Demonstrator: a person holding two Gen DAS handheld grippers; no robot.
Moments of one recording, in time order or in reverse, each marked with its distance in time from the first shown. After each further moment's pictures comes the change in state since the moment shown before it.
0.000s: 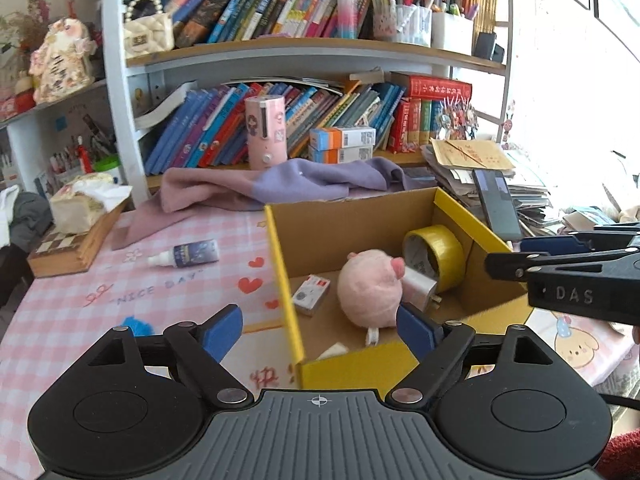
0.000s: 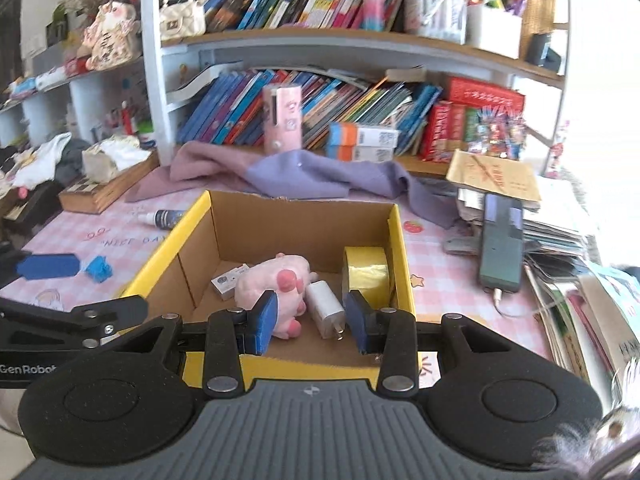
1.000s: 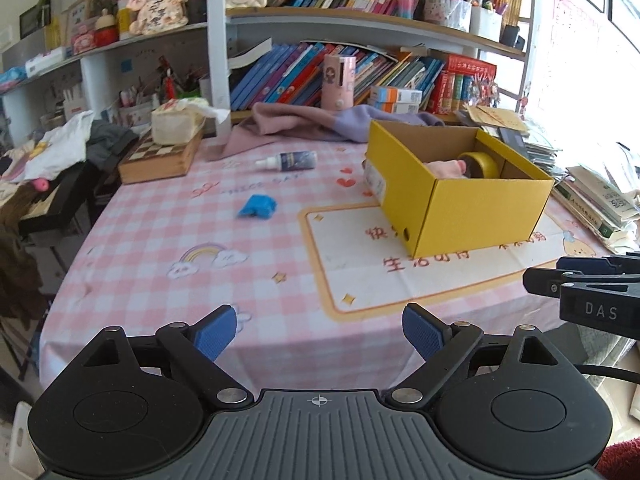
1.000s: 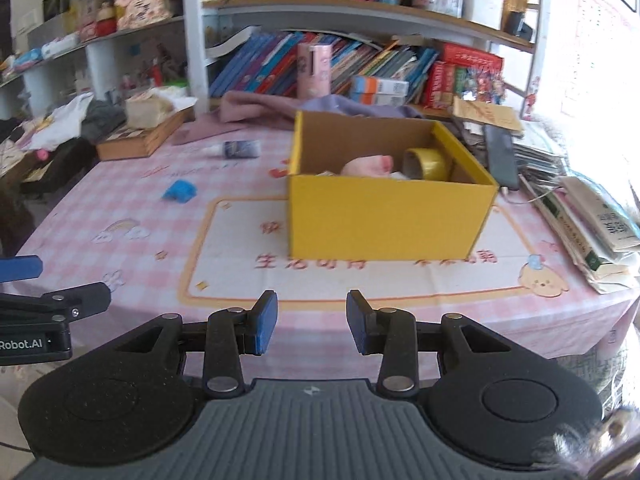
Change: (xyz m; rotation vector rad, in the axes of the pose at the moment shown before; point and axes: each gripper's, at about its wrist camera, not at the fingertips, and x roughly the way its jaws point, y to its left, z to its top) left arm -0.130 0.126 -0.115 -0.055 0.085 0.020; right arm -0.098 0.183 -0.101 0.050 0.099 -0.083
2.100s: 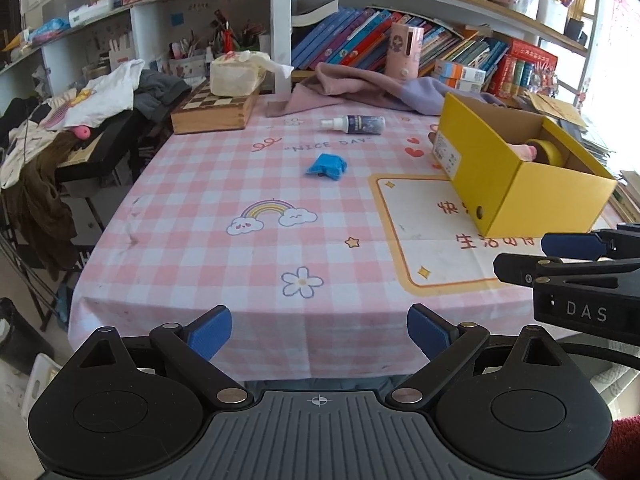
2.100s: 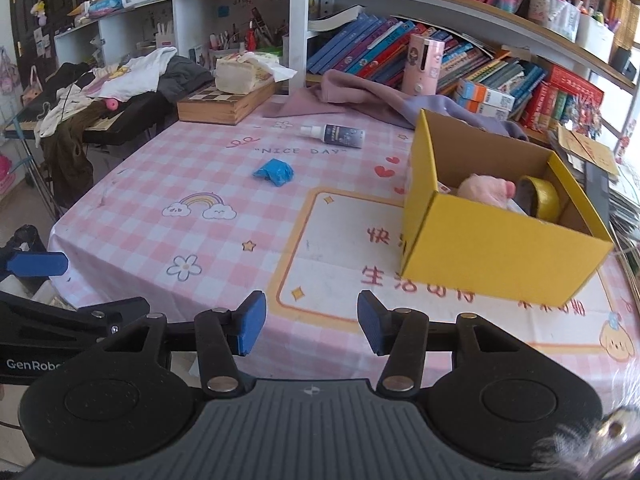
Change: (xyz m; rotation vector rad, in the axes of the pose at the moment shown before) left arm 0.025 0.048 -0.006 -0.095 0.104 0.103; right arm 0.053 0.069 0.029 -0.184 0.055 0.168
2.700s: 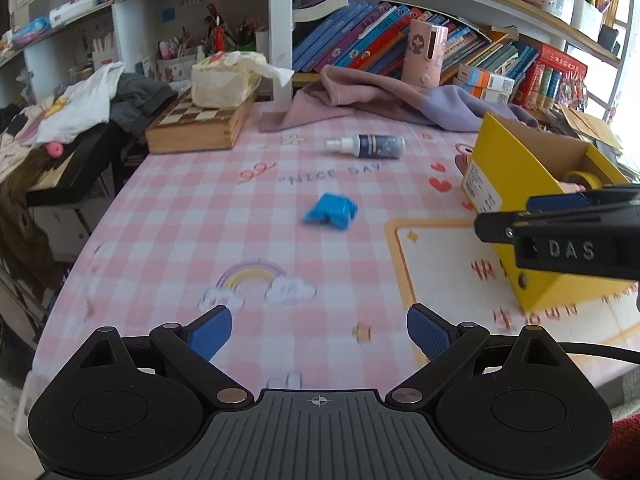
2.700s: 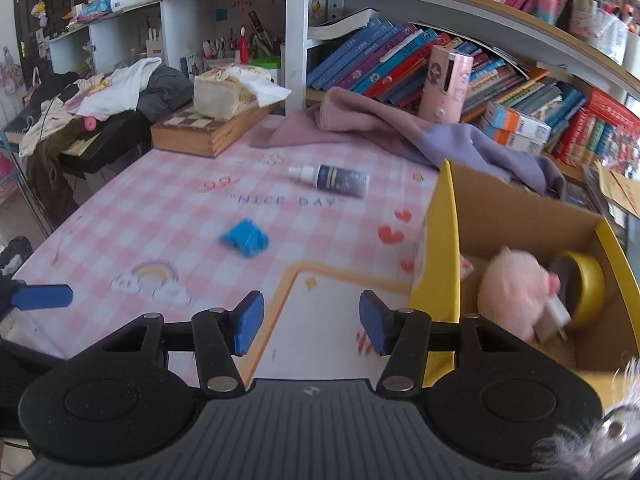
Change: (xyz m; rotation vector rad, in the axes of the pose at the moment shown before) left arm 0.089 -0.007 0.075 -0.017 0.002 0.019; right arm 0.104 -0.042 0.099 -0.028 -0.013 0.053
